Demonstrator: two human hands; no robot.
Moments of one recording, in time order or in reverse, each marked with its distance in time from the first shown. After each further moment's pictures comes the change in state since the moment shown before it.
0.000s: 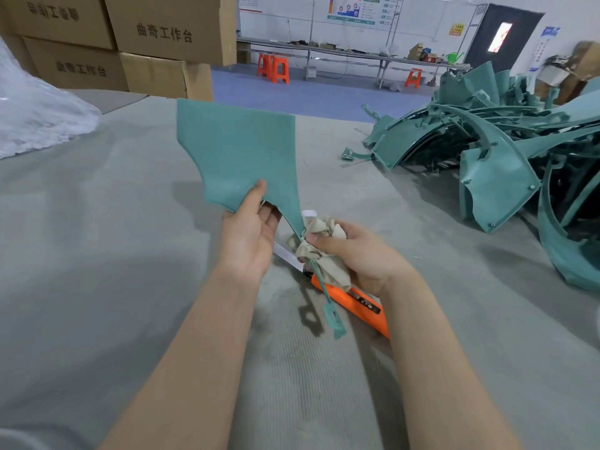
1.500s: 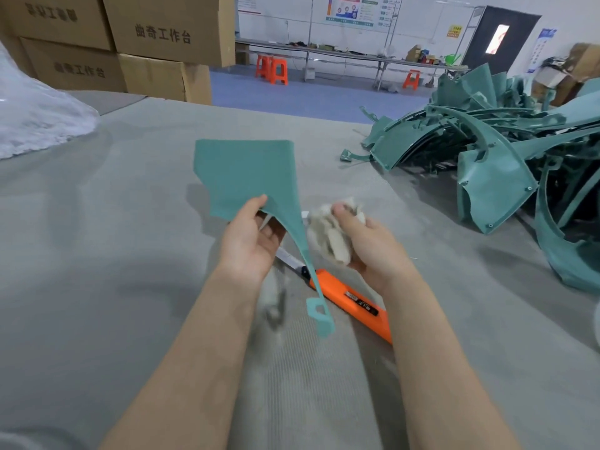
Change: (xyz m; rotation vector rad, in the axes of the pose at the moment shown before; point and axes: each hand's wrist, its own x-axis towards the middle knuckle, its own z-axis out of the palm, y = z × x) left_hand -0.001 -0.002 -0.004 0.041 0.081 -0.209; right_hand 0.003 -0.001 -0.012 0.003 0.266 -0.037
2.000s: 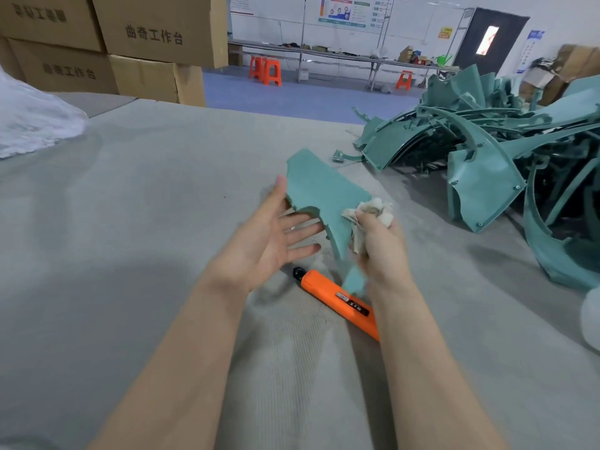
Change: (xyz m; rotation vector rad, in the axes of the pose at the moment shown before) left_hand -0.006 -0.005 0.005 0.506 -0.453 -0.158; right_hand 0.013 0.010 -0.009 0.356 0.382 -0.154
